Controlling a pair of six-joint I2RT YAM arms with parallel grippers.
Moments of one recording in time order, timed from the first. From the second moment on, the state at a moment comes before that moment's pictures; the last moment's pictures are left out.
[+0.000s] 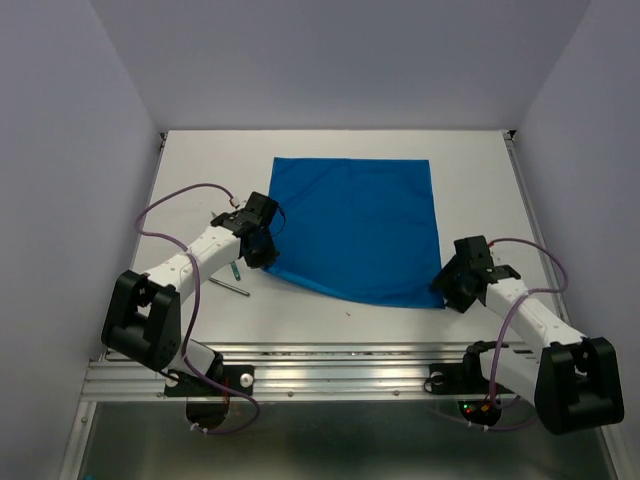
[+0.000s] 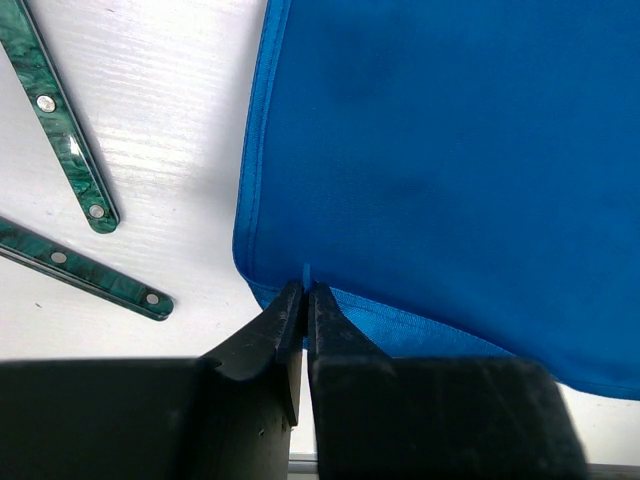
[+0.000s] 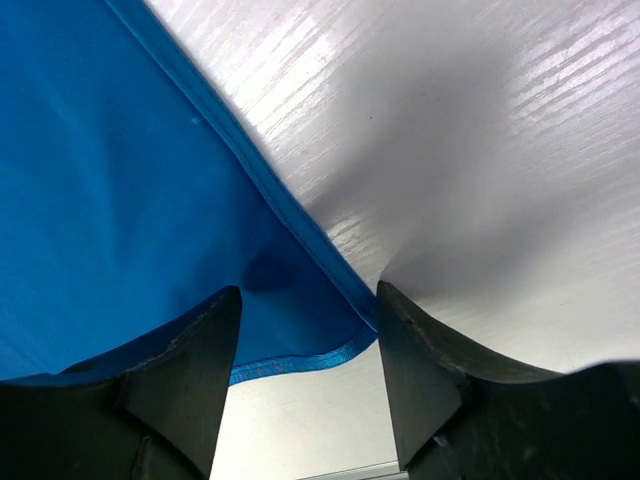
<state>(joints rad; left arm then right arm) -0.46 1.44 0.96 -0.69 -0.15 -0.73 0.15 1.08 0.50 -0.57 0.10 0.91</state>
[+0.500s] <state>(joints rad) -0.46 1.44 0.97 -0.69 -0.15 -0.72 0.15 1.06 0.51 -0.69 0.13 0.95</state>
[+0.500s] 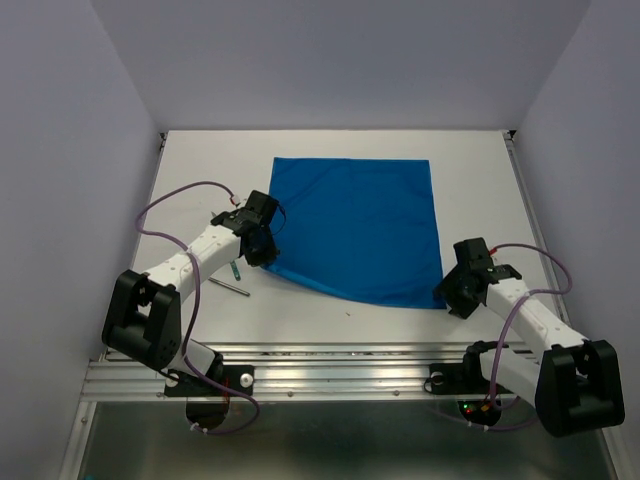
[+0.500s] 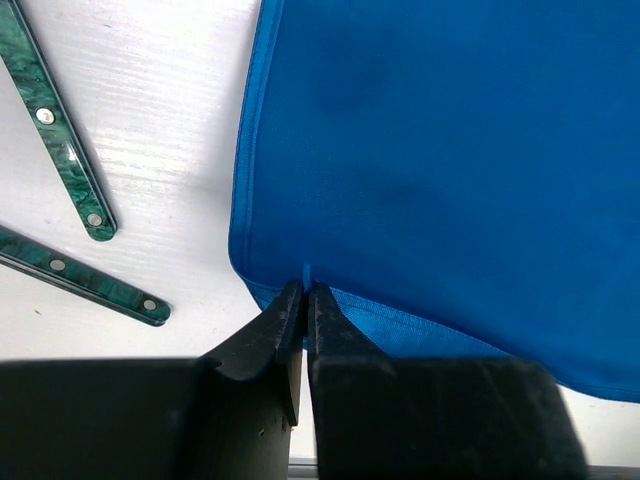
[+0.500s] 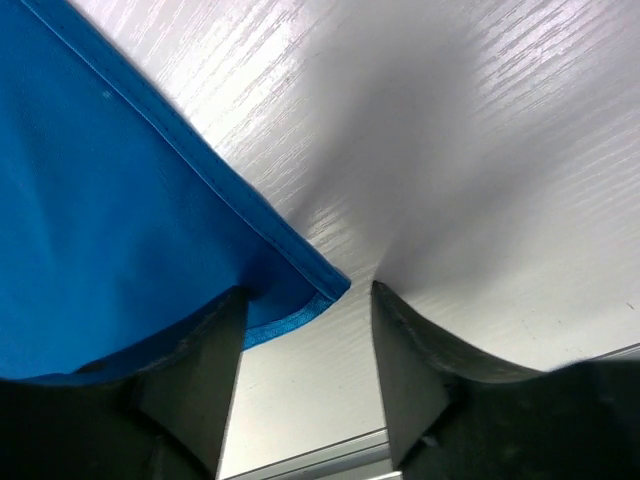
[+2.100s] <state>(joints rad) -0.46 1.13 1.96 -0.66 -0.29 -0.46 0.15 1.07 1.97 -0.70 0.14 0.60</state>
